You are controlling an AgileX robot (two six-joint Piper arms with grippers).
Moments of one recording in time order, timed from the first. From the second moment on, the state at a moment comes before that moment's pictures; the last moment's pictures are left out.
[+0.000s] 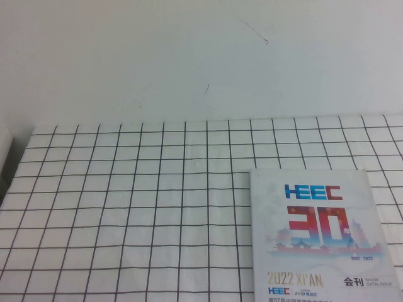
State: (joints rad) right arm 0.50 0.39 -0.30 -0.14 0.51 -0.26; left arm -0.03 -0.01 0.02 -0.11 0.35 0.09
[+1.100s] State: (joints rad) right arm 0.09 -0.01 0.01 -0.17 0.45 0.02; left arm -0.03 -0.01 0.02 -0.11 0.36 0.09
